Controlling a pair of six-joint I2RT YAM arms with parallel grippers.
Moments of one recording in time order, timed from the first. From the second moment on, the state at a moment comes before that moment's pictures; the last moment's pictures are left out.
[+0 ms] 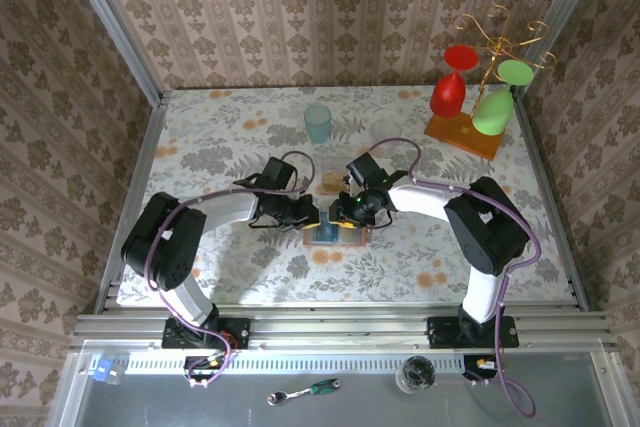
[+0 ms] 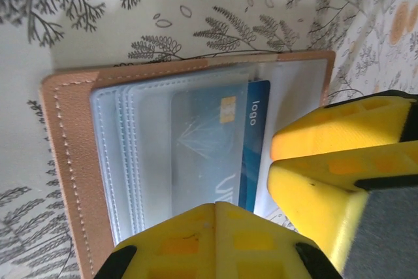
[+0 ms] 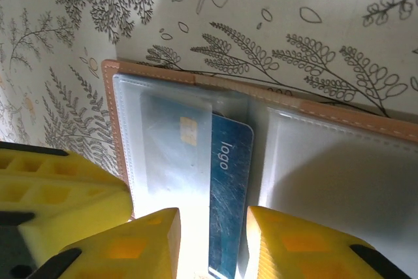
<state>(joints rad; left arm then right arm) -0.59 1.69 0.88 -0.27 0.58 -0.70 0.59 1.82 1.06 -0.34 -0.43 0.76</state>
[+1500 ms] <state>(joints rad) -0.59 1.71 0.86 -0.27 0.55 -0.70 0.60 1.84 1.05 -0.30 -0.47 0.76</state>
